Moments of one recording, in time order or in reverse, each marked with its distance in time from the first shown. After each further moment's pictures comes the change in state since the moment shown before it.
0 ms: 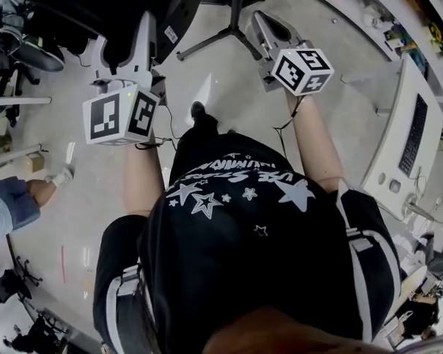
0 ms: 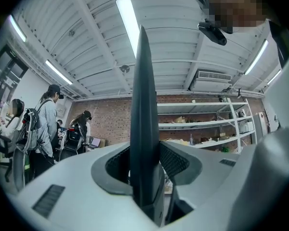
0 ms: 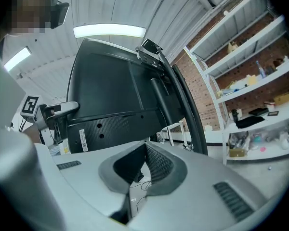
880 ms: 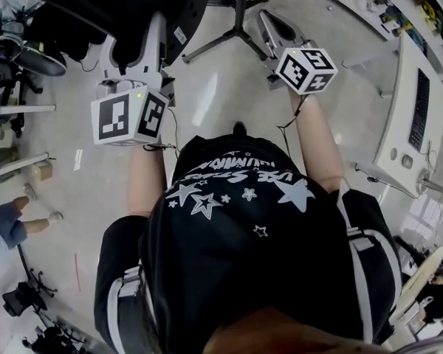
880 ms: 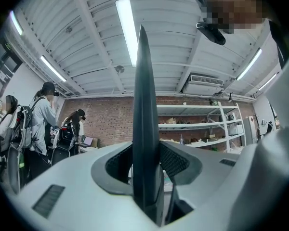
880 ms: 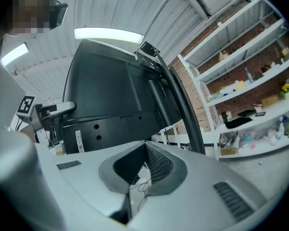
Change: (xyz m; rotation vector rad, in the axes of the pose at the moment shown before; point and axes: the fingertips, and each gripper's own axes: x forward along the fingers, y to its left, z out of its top) left arm -0.049 -0.011 0.011 -0.019 0.008 -0.089; right arm -0.044 0.040 -0.016 0.018 -0.041 -0.089
